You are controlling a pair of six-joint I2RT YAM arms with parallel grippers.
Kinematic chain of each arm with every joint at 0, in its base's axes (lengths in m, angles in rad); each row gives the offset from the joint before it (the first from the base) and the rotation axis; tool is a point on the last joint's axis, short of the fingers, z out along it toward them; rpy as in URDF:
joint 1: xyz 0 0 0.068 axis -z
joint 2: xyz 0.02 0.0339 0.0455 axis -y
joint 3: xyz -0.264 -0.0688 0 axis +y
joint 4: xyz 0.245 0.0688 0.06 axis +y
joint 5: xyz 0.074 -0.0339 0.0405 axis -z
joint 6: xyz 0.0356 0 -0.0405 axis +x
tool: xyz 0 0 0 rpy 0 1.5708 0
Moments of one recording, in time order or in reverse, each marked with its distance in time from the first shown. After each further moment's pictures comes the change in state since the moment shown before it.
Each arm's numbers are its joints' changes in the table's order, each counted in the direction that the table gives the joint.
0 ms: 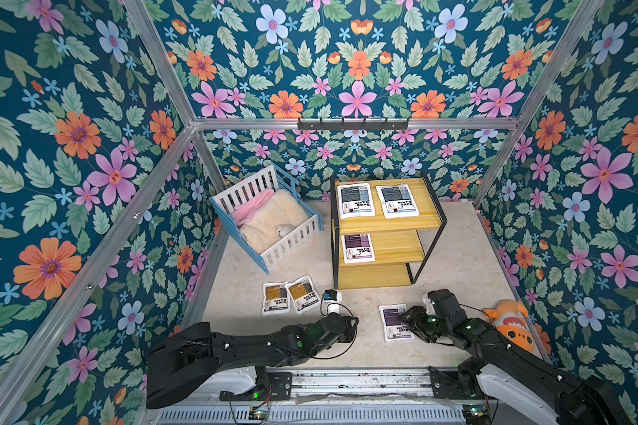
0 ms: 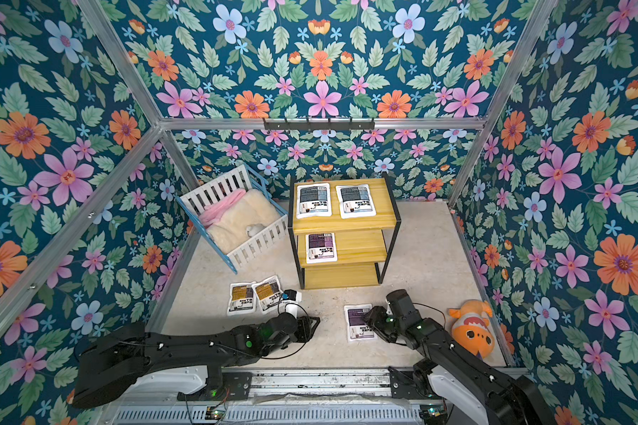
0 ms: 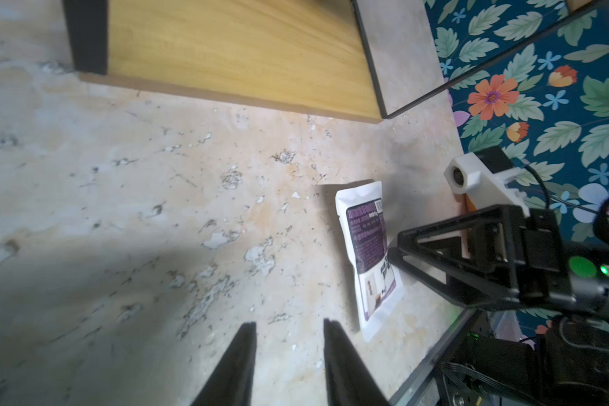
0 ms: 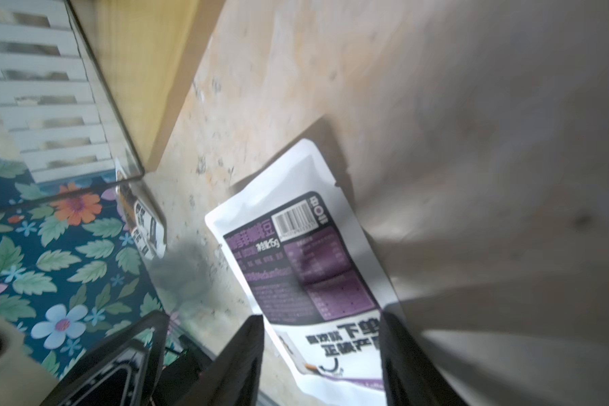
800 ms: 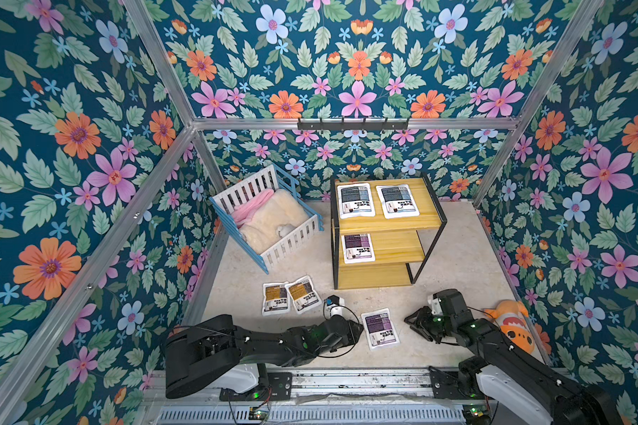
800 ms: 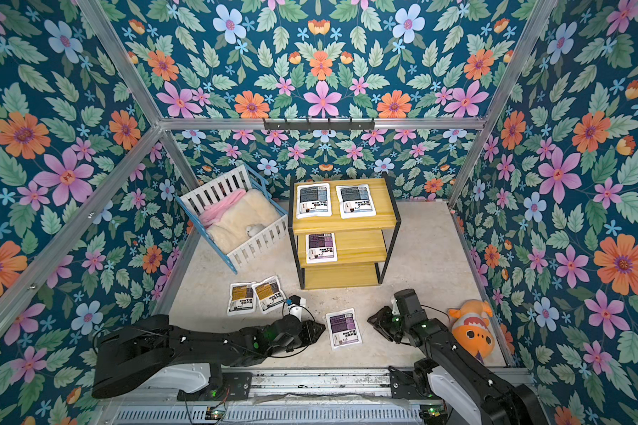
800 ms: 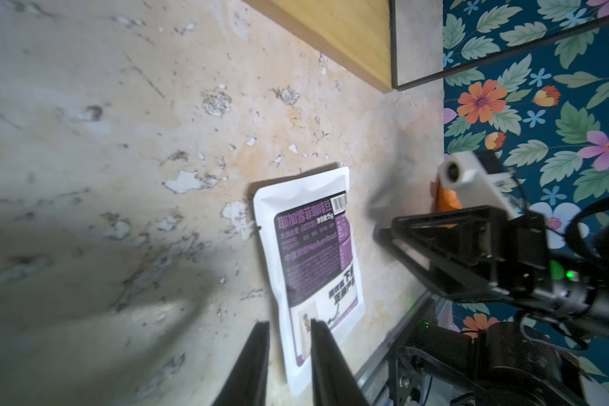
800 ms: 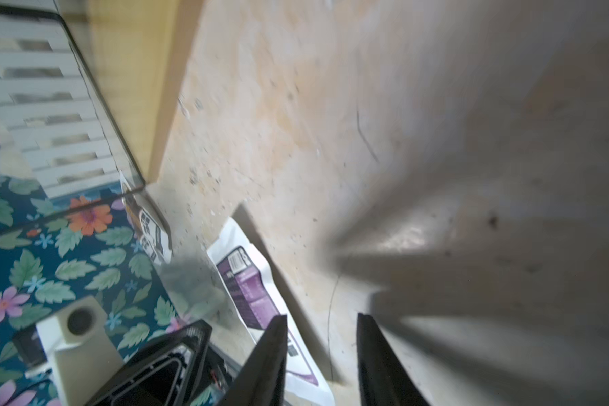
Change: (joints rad) left arm 0.003 -0.173 0.016 -0.219 0.133 -0.216; right arm 0.191 -0.012 0.025 0.036 -0.169 -0.121
